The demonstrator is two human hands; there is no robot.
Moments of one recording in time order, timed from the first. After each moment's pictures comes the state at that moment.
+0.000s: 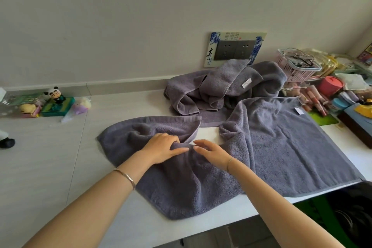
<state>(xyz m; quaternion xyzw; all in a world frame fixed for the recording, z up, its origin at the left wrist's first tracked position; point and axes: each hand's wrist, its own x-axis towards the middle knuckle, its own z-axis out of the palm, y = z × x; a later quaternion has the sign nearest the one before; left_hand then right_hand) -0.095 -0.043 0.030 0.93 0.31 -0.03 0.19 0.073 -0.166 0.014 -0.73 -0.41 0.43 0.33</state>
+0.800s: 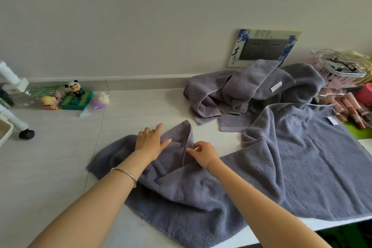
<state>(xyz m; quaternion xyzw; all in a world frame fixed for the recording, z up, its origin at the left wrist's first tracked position) -0.143 0.016 -0.012 0.87 0.48 -0.06 0.10 0.019 -0.090 -0.023 -0.79 -0.40 0.38 0.27</state>
